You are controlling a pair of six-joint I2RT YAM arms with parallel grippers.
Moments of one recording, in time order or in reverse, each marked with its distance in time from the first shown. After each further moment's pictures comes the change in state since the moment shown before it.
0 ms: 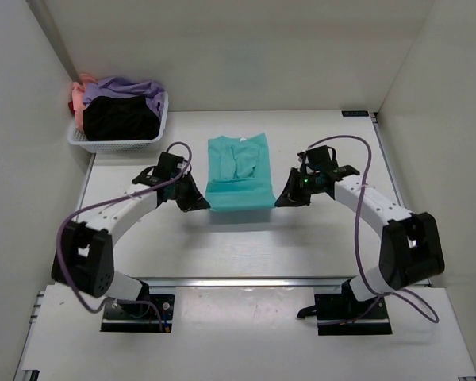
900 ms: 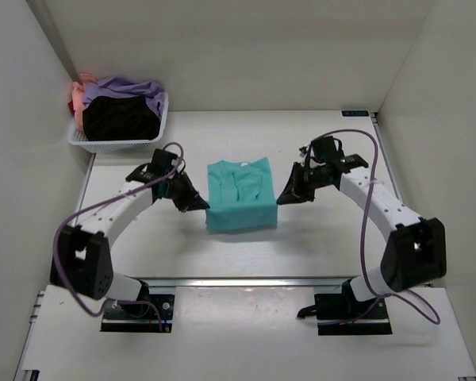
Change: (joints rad) left arm 0.035 -0.124 -0.037 -0.129 0.112 -0.086; right arm -0.015 -0.092 0.085 -0.228 -0.093 -0.014
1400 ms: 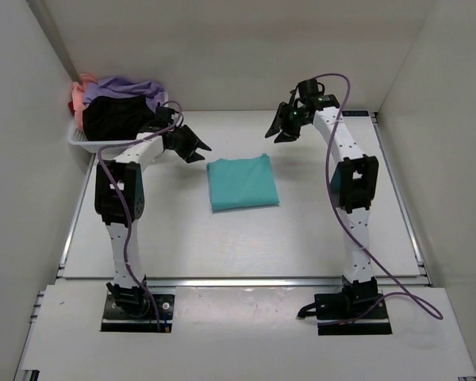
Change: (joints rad) left arm 0.154 0.739 0.731 0.139 0.032 -0.016; right arm -0.112 0.924 1.180 -0.161 0.065 -0.090
